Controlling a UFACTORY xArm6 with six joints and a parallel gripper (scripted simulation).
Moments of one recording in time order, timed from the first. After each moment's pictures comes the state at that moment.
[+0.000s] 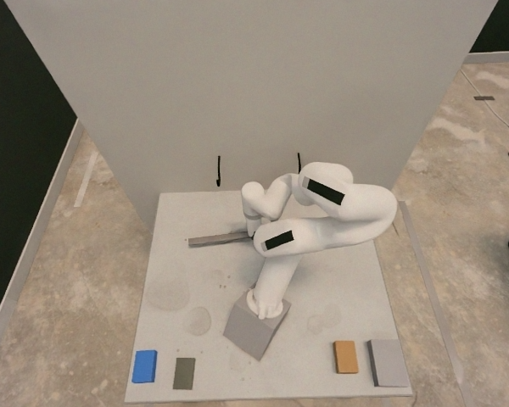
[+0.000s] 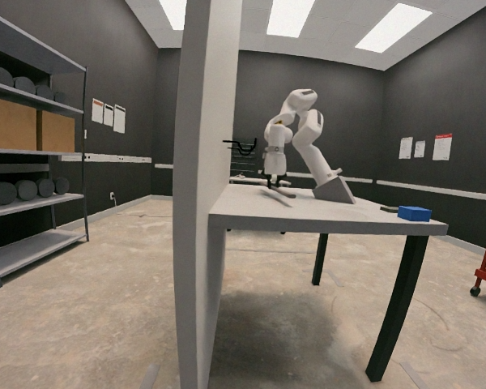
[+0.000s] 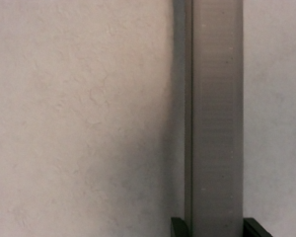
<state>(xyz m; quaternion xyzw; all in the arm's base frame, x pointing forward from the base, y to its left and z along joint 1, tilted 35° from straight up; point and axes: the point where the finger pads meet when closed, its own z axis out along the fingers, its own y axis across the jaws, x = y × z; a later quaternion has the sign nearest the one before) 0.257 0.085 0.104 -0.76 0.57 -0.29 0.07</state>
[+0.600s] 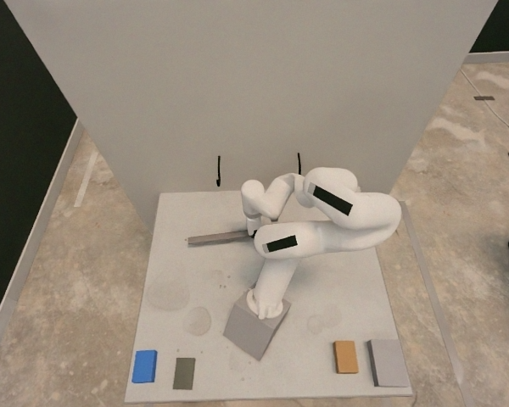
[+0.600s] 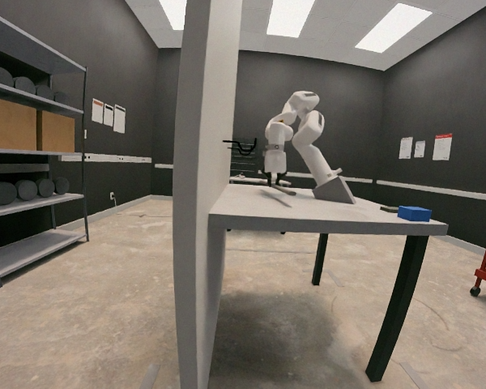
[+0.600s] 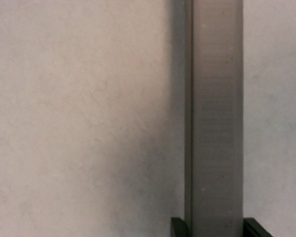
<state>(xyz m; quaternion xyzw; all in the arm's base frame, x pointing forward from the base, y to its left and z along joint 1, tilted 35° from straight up) 0.251 0.087 0.113 -0.76 0.57 -0.29 0.07</state>
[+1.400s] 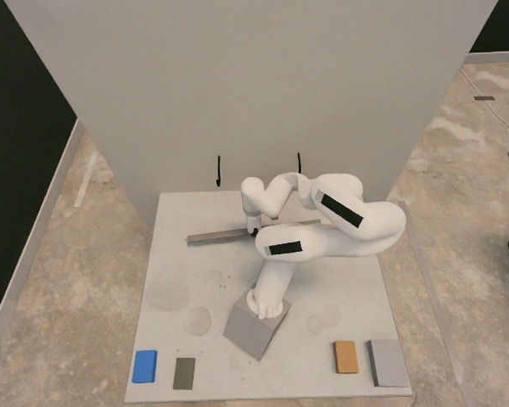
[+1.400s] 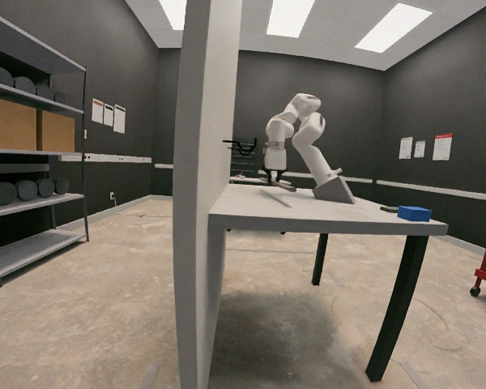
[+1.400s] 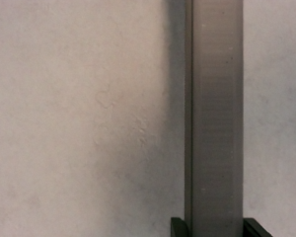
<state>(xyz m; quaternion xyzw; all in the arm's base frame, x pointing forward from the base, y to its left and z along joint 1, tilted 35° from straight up) 0.244 0.091 0.124 -0.76 0.57 -0.29 0.07</state>
